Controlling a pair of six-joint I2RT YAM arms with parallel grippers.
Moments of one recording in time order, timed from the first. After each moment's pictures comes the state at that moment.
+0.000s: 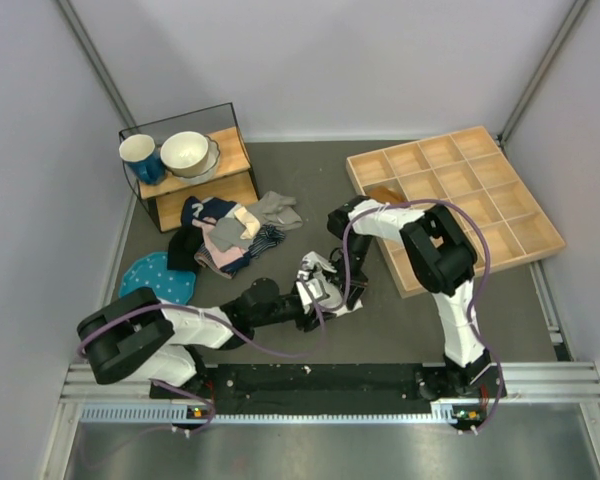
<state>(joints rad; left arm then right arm) -0.97 1.37 0.27 0.87 0.30 0.08 0.66 2.14 1.49 -1.30 -0.70 -1.22</state>
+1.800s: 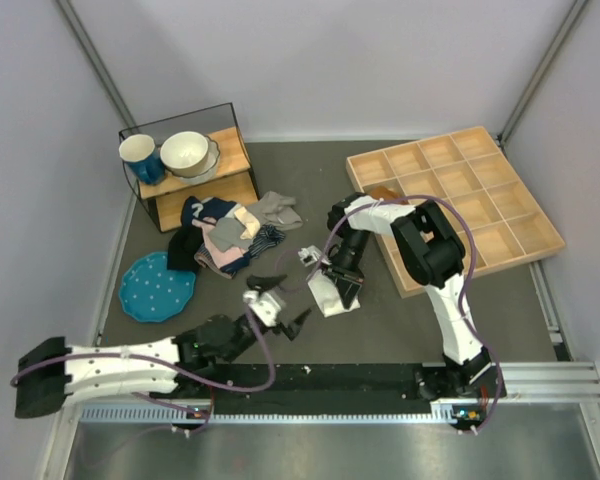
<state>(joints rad) -1.28 0.81 0.14 0.63 -0.39 0.18 0.63 2.25 1.59 -1.37 -0.75 -1.05</state>
